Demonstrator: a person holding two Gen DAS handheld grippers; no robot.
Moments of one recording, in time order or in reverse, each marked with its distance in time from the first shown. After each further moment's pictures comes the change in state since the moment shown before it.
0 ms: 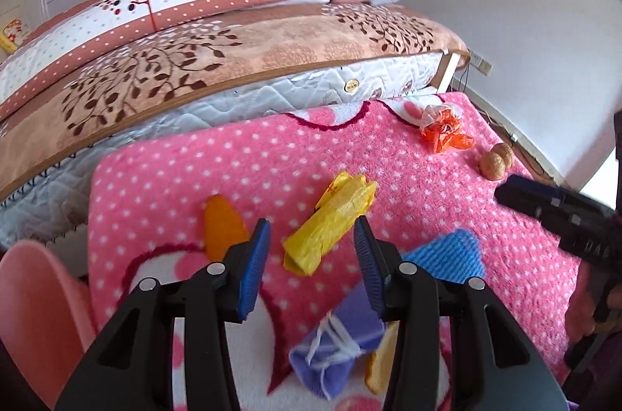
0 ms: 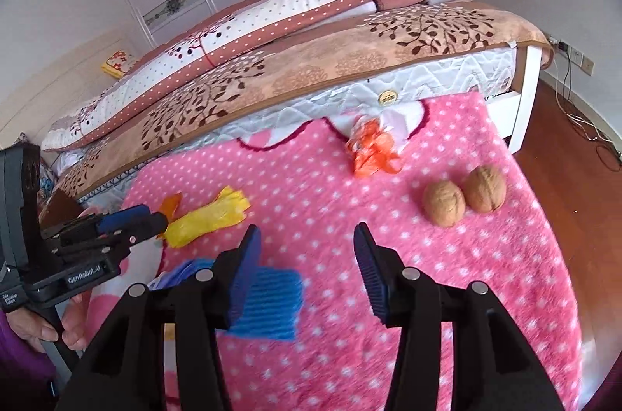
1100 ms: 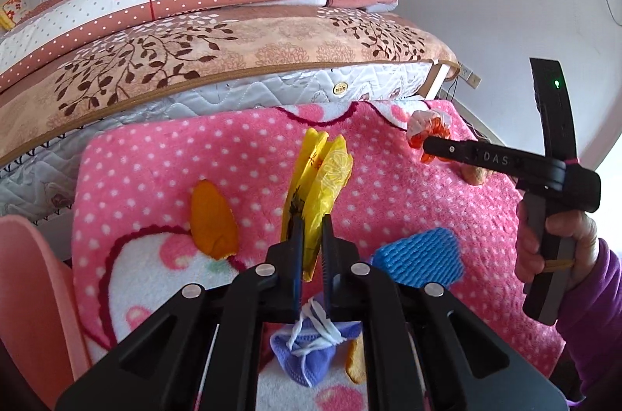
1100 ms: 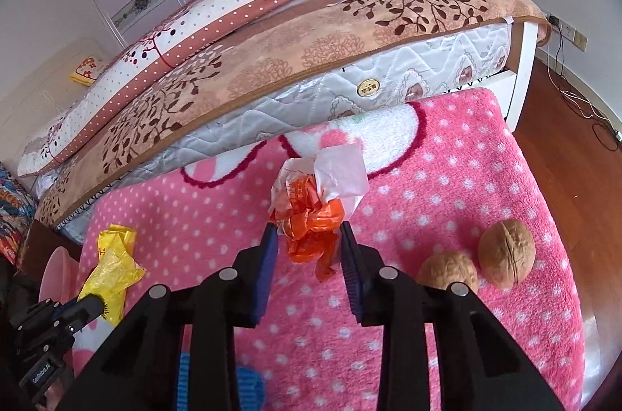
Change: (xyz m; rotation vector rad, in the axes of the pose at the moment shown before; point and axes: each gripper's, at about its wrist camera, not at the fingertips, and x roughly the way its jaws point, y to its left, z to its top) left arm -0.017 0.005 -0.013 -0.075 -0.027 -0.073; right arm 0.067 -0.020 0.040 0.073 0.080 -0.034
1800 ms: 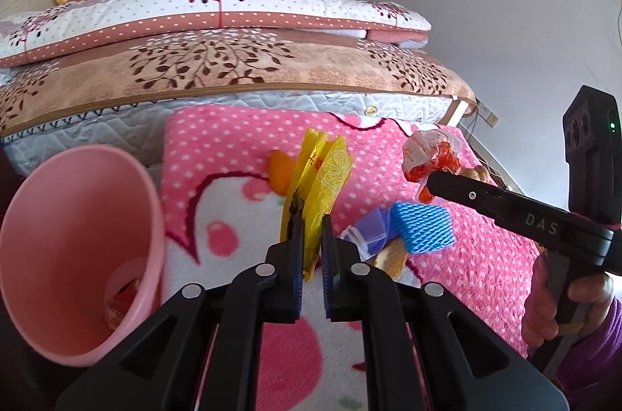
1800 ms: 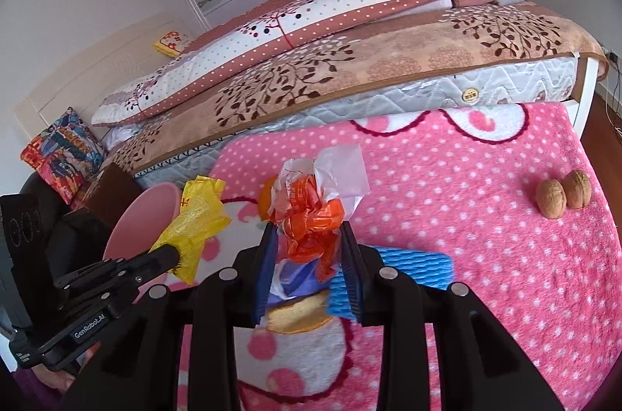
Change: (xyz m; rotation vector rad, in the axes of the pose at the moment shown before) left arm -0.094 0.026 -0.054 -0.135 -0.109 0.088; right arm -0.079 0.114 -0.070 -0.165 -0.010 0.237
